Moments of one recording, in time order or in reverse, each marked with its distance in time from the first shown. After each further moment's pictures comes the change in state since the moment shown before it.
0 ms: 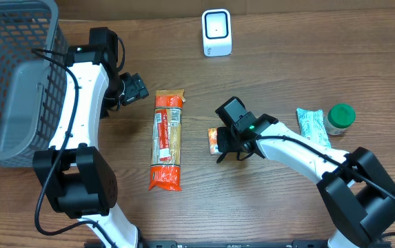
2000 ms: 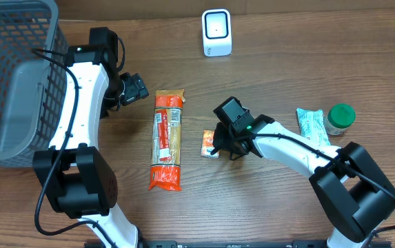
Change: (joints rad) left arm 0.000 0.000 0.000 0.000 0.000 0.000; right arm 0.000 0.042 0.000 0.059 -0.037 0.315
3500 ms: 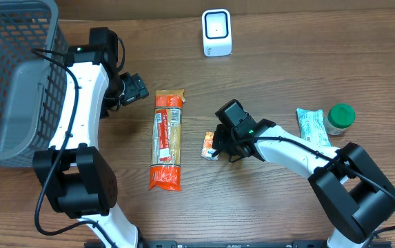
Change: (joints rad) left arm 0.000 0.000 0.000 0.000 0.000 0.000; right arm 0.002 -0.003 -0.058 0.099 -0.047 0.039
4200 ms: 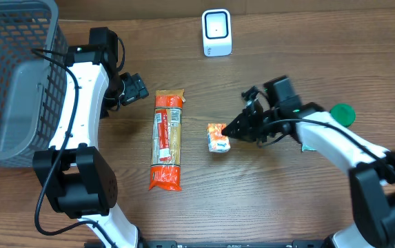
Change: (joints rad) left arm 0.000 0.000 0.000 0.000 0.000 0.000; right arm -0.326 -0.143 -0.030 -0.010 -0.827 -0.430
